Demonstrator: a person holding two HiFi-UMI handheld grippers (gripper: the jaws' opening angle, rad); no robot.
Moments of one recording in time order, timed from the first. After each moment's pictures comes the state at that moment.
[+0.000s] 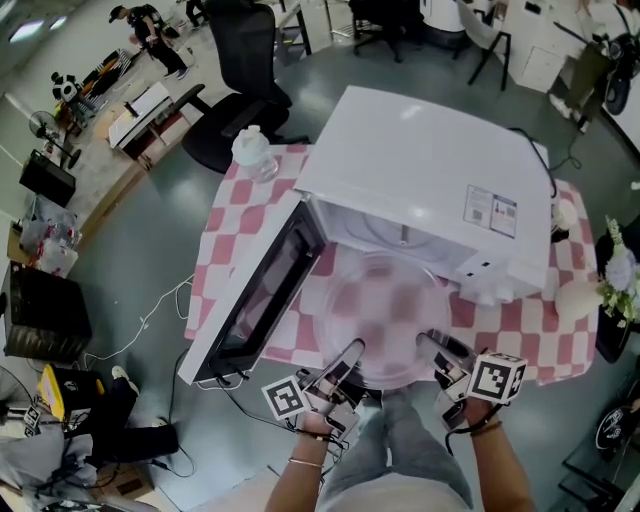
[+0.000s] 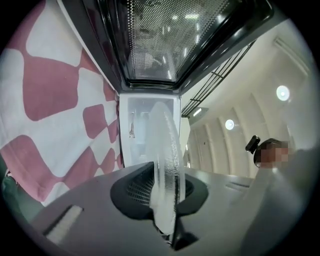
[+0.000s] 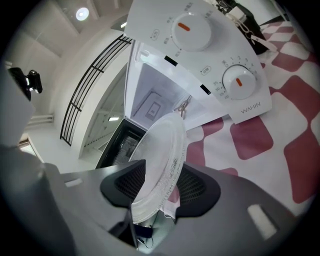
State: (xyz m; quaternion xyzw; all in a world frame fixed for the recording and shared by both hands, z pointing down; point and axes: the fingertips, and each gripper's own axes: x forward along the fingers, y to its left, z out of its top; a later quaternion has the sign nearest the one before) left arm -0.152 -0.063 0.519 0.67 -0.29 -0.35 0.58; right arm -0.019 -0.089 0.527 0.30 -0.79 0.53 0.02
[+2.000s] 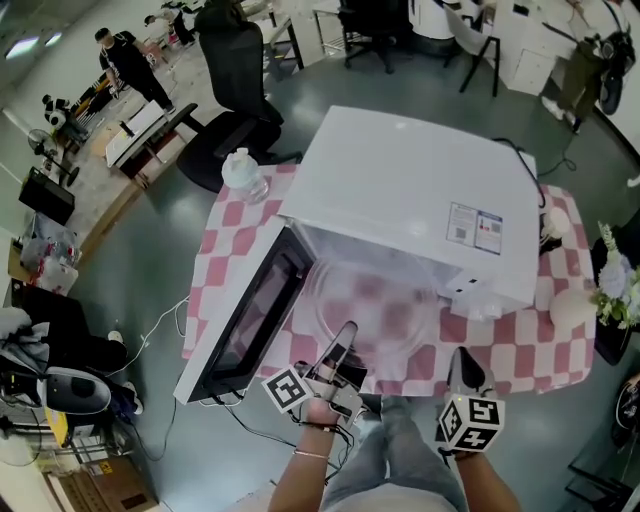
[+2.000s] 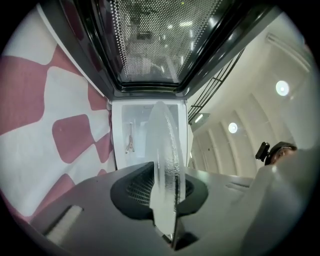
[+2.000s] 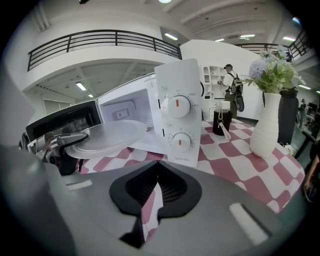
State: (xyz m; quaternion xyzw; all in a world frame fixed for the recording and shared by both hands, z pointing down) left arm -0.154 -0.131 0.512 0.66 -0.34 -0.37 0.56; right arm 0.071 -0.094 0.527 0.61 -0.73 0.25 0.18
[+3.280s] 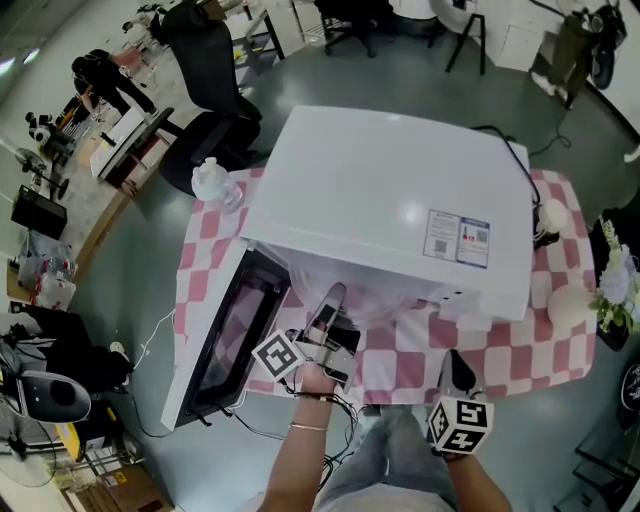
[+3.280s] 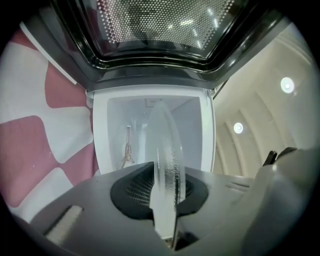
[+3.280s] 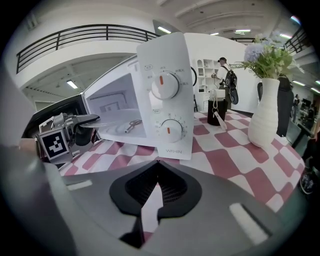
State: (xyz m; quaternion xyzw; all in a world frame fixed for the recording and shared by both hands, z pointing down) left arm -0.141 -0.231 0.514 0.65 -0.36 -0.37 0.56; right arm 0.087 -0.110 0.559 0.62 -0.71 0.28 0.20
